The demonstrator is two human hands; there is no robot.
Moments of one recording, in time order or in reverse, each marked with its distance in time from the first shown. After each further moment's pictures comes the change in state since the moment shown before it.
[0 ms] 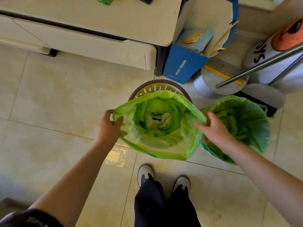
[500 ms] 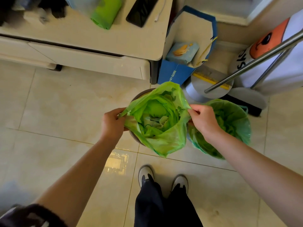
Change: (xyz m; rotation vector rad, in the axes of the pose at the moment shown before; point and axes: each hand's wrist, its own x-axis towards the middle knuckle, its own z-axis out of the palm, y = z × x) left_hand -0.044 0.068 -0.020 -0.320 -0.066 0.052; right_hand -0.034 -0.053 -0.014 0.120 0.189 -0.289
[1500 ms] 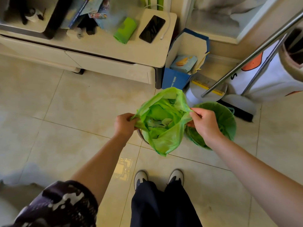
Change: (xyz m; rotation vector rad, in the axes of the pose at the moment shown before) left_hand -0.102 0.014 -0.009 0.019 0.016 -0.024; right_hand -0.105 -0.037 -0.063 0.183 -0.039 -0.047
